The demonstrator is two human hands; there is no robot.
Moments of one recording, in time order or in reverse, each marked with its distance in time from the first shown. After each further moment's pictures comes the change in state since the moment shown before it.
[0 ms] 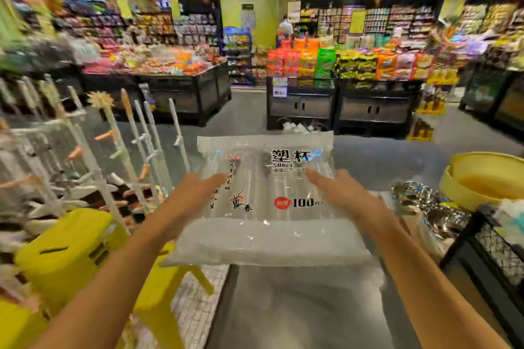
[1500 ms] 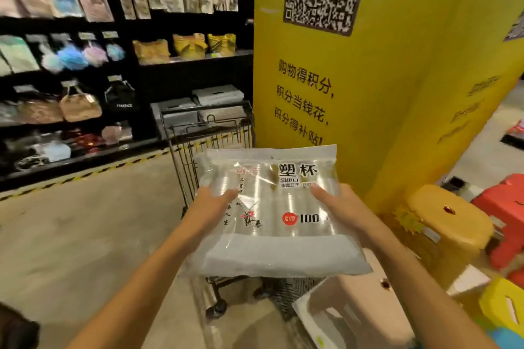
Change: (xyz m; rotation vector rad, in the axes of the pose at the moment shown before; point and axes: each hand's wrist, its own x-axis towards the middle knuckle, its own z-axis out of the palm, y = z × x) left_hand -1.047 -0.363 -0.210 -0.442 2.033 -0.857; right_hand -0.996 0.014 0.563 -0.509 -2.106 -1.090
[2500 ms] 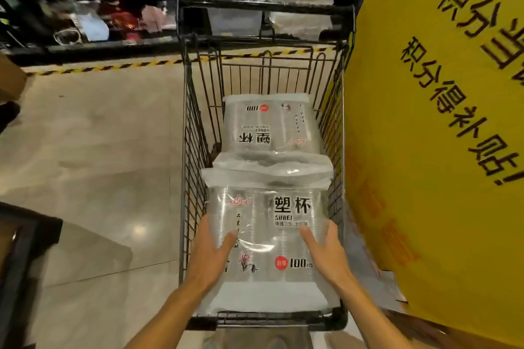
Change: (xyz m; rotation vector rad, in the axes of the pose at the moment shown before) left_hand 0.330 -0.246 0.063 -0.025 0.303 -0.381; right_hand 0.377 0.123 0.241 -0.084 -0.330 0.204
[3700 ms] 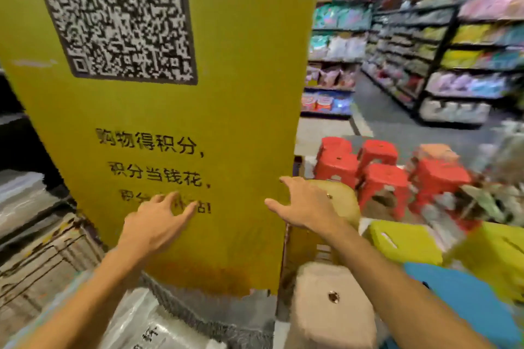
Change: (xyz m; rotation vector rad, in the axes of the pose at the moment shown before) left_hand -0.162 0.393 0.028 0.975 -0.418 1.220; right_hand -0.369 -0.100 -0.252 -0.464 0.975 0.229
